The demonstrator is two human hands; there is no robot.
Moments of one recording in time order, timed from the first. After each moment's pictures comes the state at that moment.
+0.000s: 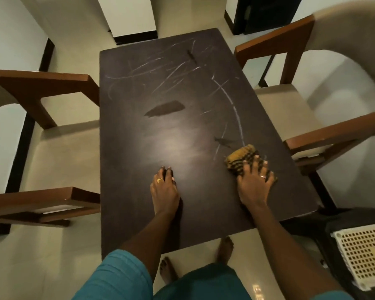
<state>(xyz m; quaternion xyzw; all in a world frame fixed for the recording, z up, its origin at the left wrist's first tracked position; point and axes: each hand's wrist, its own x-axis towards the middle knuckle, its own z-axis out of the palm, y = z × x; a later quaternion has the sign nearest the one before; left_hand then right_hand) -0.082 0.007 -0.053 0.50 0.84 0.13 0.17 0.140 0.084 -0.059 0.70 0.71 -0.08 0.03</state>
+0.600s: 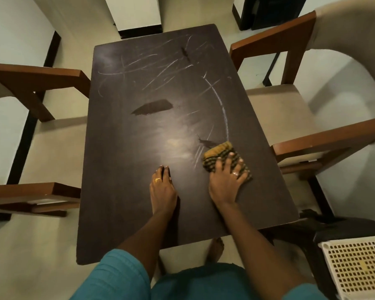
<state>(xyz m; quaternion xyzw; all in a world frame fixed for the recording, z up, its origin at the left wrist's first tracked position) -0.021 0.032 -0.058 0.45 0.86 0.17 0.18 0.119 0.104 -0.055 0.69 0.72 -0.12 0.02</state>
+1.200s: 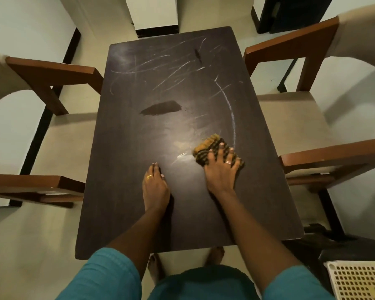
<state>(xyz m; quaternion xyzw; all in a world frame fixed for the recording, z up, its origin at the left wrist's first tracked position) -0.040 0.041 -0.050 0.38 0.88 0.21 0.19 0.101 0.148 -0.057 0.58 0.81 -0.12 0.03</state>
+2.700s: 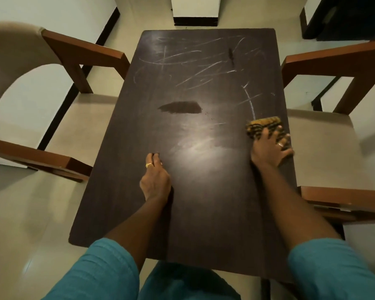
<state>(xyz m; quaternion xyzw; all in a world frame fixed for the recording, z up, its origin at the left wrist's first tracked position) -0.052 0.078 -0.039 0.27 0.95 0.14 0.12 0.125 0.302 -0.054 0.67 0.73 -0.14 0.04</state>
